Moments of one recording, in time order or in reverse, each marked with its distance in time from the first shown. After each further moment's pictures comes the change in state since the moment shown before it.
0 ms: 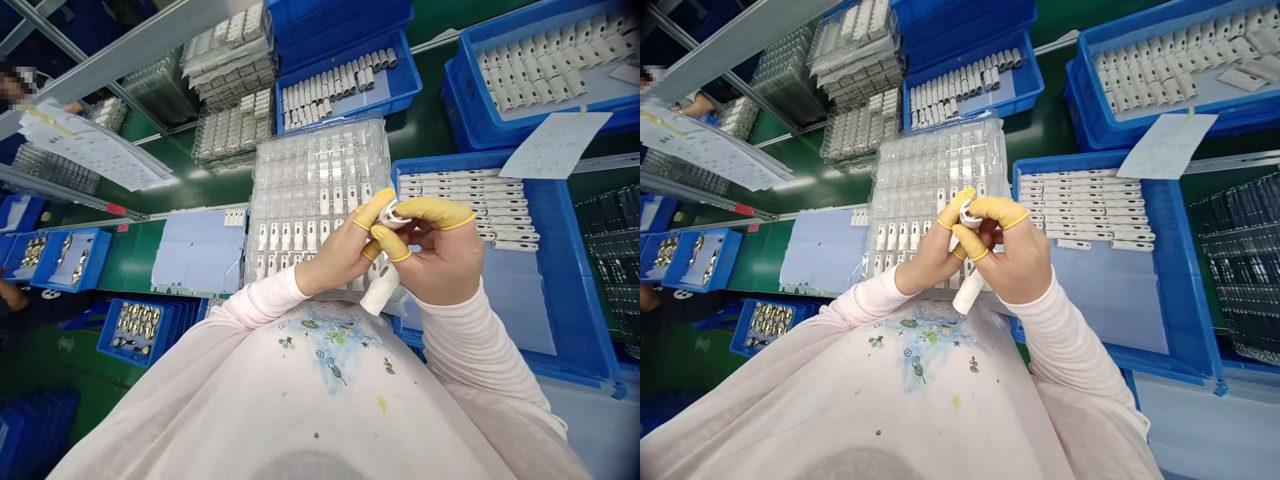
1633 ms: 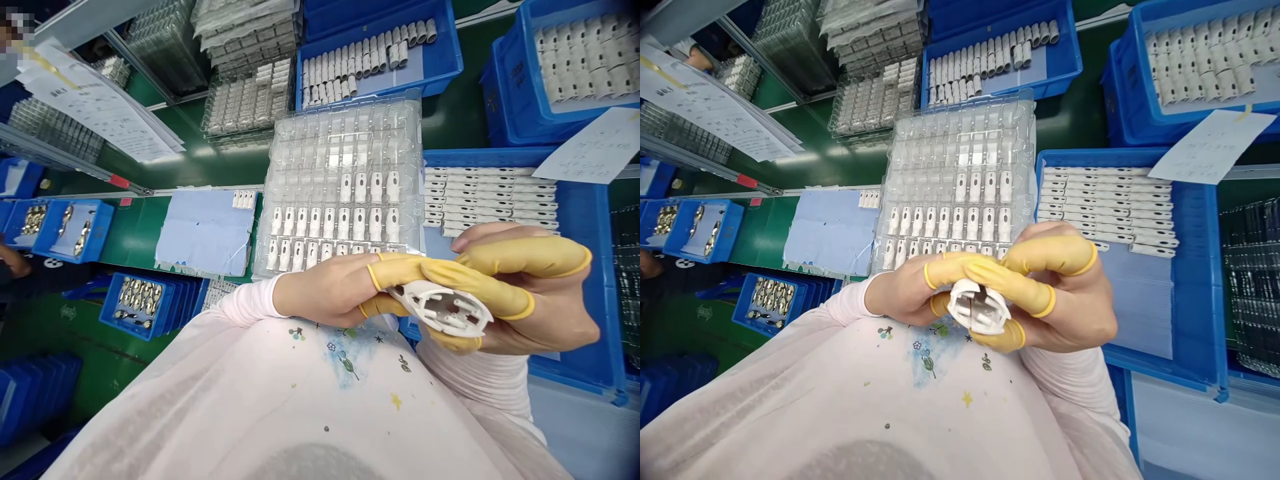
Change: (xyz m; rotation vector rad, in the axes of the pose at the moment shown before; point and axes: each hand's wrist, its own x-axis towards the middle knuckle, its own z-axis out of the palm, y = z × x) left_hand -0.037 0.062 -0.065 -0.242 -0.316 0.036; right_hand 0.011 -0.027 -0.012 0.164 -0.089 -0.436
